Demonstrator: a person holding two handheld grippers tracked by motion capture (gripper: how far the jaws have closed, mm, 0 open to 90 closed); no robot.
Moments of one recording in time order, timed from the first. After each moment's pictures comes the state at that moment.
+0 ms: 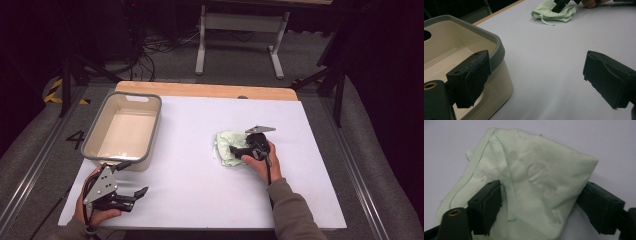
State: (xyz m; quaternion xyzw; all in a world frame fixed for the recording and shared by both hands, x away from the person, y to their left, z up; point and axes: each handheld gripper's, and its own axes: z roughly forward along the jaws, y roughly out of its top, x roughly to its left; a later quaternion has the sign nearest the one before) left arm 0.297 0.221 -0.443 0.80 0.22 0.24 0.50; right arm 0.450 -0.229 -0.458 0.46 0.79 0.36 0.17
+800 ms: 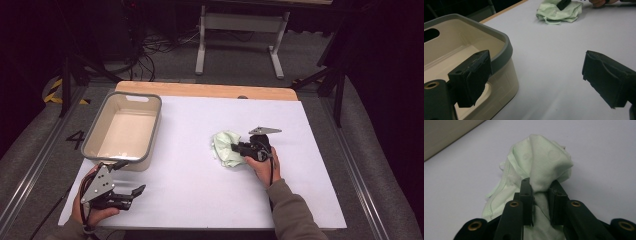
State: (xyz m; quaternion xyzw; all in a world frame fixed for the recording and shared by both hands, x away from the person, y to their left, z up) left arm 0.296 0.227 -0.440 0.80 0.22 0.25 0.51; right arm 0.439 -0.235 -0.450 0.43 0.78 0.44 0.11
